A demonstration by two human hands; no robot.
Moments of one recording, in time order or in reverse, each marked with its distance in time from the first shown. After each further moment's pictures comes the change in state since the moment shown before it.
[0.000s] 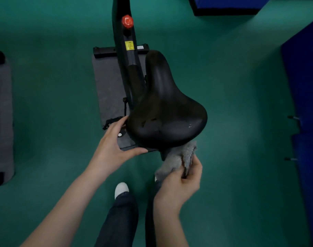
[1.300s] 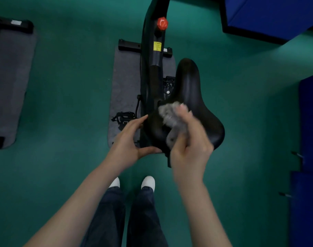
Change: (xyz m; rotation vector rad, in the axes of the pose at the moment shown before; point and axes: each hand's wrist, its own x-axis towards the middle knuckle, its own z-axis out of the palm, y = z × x) left_hand -0.002 -0.007 0.014 -0.198 0.090 -0.040; right_hand 0.034 -0.065 0.051 -0.309 -0.818 -0.933
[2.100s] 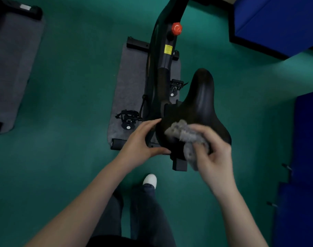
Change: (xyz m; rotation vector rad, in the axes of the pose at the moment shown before) left_hand 0.002 -0.002 -0.004 -0.123 -0.041 -0.061; right_hand 0.021 0.000 -0.032 0.139 -0.427 0.070
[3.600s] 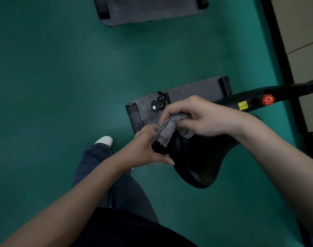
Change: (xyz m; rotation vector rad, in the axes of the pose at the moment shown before) left_hand -0.029 0.012 0.168 -0.307 0.781 -0.193; right_hand 0.120 -0.026 0.020 -0.509 -1.865 -0.886
